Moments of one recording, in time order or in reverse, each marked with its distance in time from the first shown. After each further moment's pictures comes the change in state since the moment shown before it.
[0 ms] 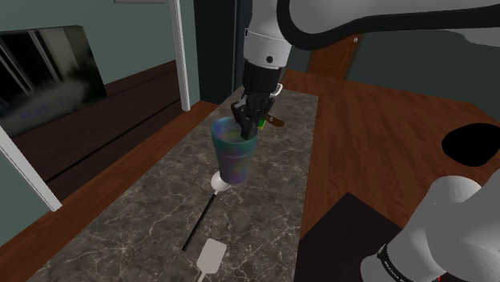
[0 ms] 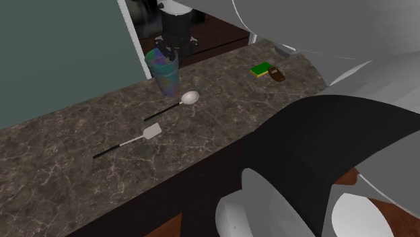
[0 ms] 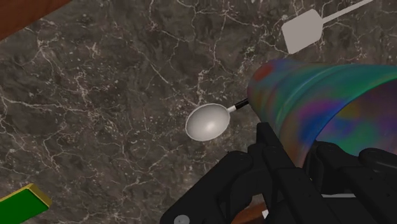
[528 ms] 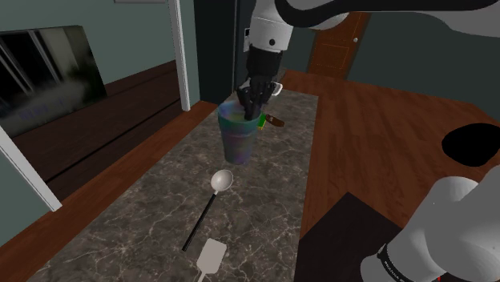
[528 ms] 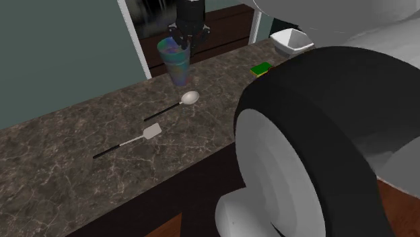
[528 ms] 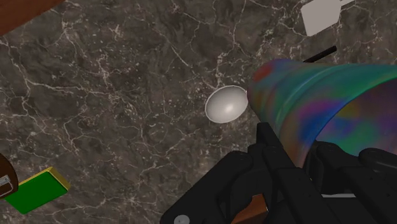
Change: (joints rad) arm -0.038 0.060 -0.055 0.106 -0.021 -0.059 -0.076
